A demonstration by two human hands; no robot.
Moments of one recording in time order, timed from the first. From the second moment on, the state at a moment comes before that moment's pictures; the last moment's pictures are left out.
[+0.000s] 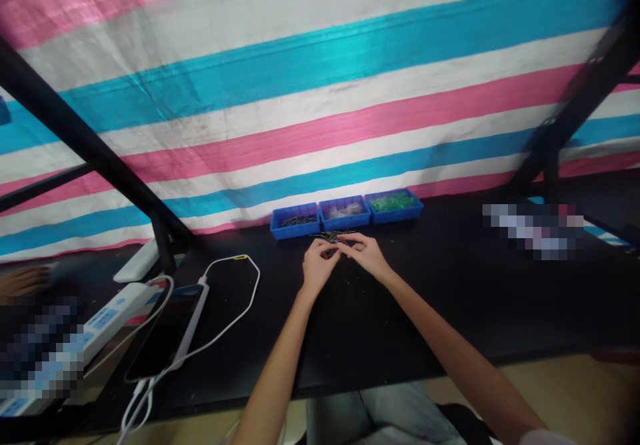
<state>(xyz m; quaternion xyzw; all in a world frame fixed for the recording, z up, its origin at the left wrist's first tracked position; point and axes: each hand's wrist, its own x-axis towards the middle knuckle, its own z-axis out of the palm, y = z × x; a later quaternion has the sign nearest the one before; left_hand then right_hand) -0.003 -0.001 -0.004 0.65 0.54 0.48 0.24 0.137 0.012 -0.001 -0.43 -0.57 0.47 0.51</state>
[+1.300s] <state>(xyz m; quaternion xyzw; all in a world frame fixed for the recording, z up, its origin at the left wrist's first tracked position) -0.018 0.003 0.005 0.64 0.53 0.48 0.28 0.138 0.012 -0.003 -0.48 -0.52 0.47 0.53</state>
